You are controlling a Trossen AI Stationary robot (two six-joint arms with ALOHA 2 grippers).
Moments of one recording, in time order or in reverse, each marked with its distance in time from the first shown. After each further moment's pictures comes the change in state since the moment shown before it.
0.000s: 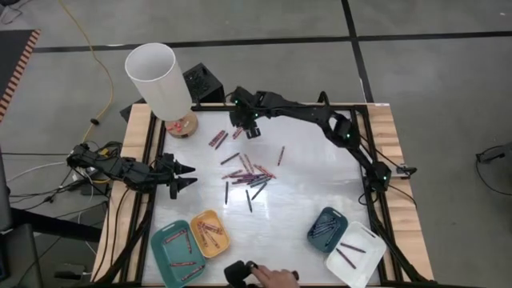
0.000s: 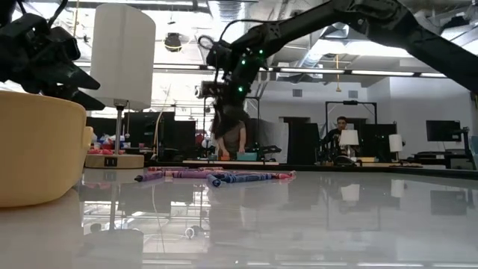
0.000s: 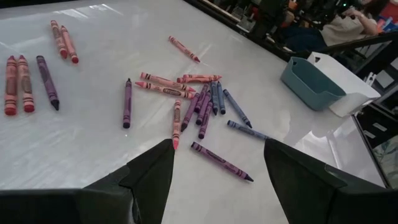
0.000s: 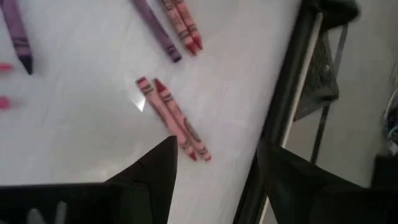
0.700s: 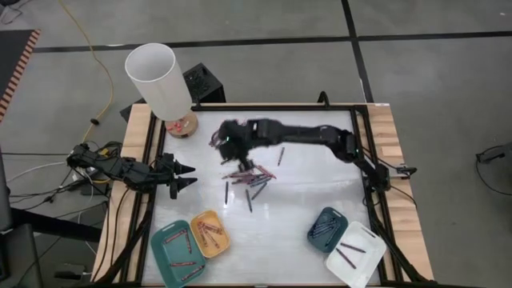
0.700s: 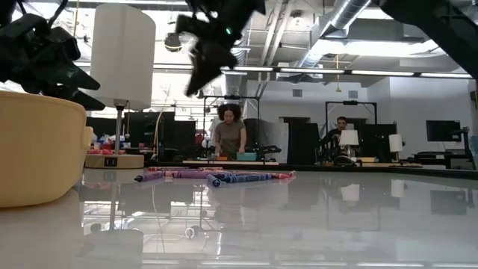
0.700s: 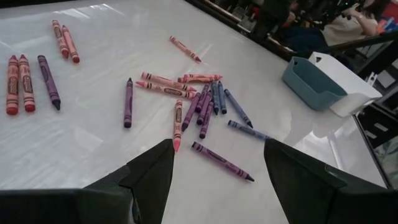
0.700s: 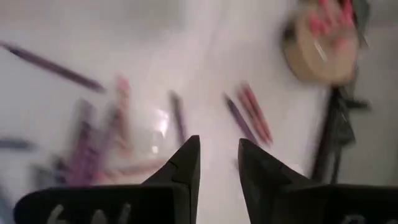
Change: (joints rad) left arm 0.000 0.000 0.000 -0.001 -0.005 0.000; right arm 0.288 -0.120 0.045 -0.139 0.051 0.229
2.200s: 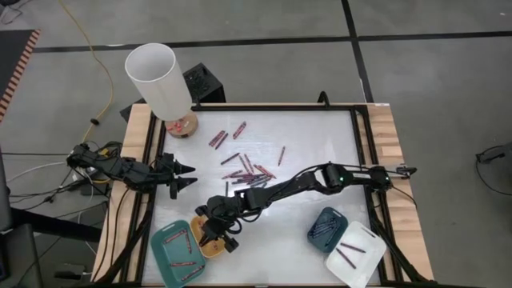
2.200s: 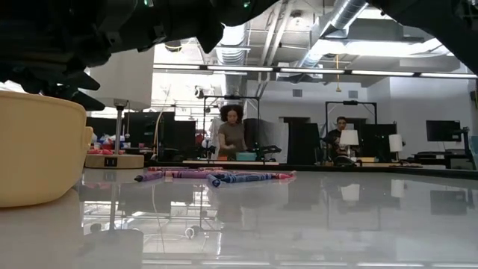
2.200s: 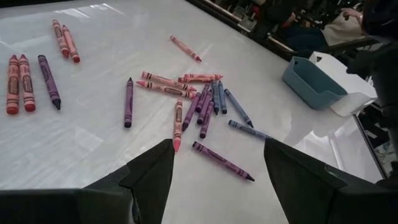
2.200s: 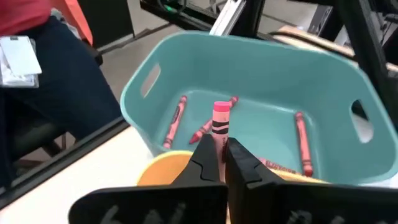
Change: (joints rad) left arm 0.000 0.000 0.000 0.000 0.000 0.000; right arm 0.374 0.260 -0.108 0.854 -0.548 0.348
